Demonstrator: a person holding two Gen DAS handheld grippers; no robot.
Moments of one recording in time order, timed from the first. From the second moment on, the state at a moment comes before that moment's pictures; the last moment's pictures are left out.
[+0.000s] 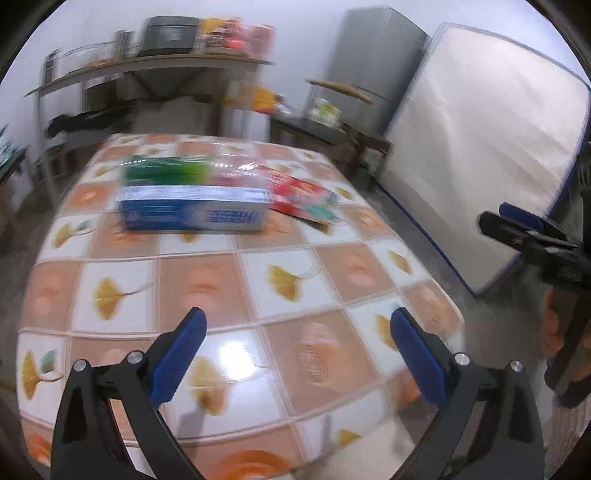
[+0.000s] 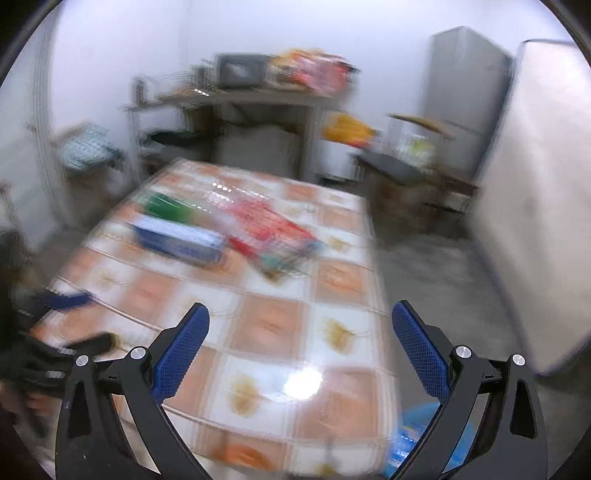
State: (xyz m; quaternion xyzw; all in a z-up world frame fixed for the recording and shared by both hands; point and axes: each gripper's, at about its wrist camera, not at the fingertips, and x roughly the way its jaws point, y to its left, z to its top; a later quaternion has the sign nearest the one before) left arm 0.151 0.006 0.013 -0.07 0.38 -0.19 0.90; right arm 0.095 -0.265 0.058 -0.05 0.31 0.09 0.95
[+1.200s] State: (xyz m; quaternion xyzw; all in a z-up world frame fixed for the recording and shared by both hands) left arm 0.206 0.124 -0.054 -0.17 0.40 -0.13 0.89; right arm 0.279 -0.132 -0.023 -0.03 0.49 0.27 0.83
